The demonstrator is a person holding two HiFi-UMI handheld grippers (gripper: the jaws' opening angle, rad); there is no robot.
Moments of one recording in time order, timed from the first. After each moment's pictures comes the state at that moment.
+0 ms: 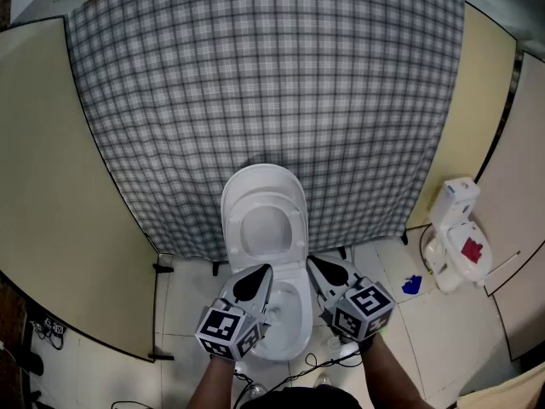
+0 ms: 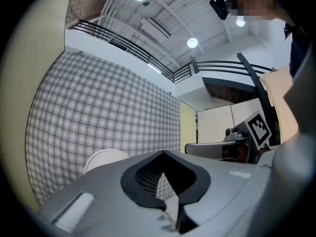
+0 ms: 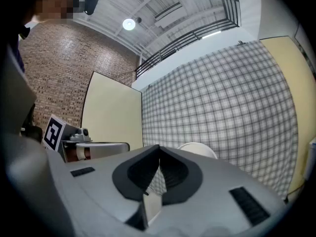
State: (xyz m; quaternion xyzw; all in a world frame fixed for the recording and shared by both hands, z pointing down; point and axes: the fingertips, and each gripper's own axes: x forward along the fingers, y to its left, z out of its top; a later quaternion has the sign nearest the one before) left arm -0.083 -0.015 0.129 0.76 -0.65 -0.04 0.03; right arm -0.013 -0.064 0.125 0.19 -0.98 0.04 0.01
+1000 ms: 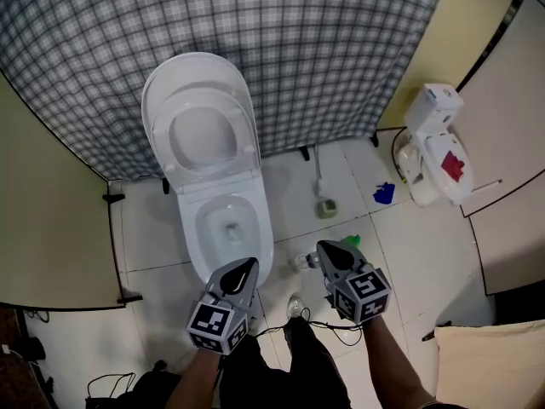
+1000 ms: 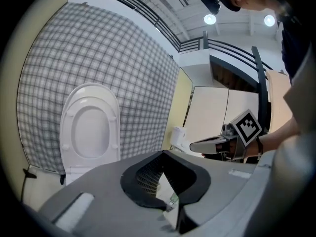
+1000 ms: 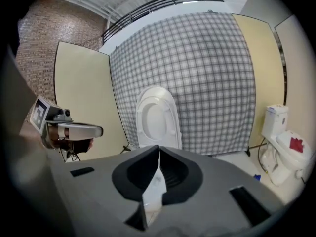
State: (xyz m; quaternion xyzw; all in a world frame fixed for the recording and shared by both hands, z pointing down) left arm 0.012 -0.029 0.335 0.78 -0.59 0.04 0.18; right arm 0.135 -0.108 0.359 0.30 -0.92 0.14 0.20
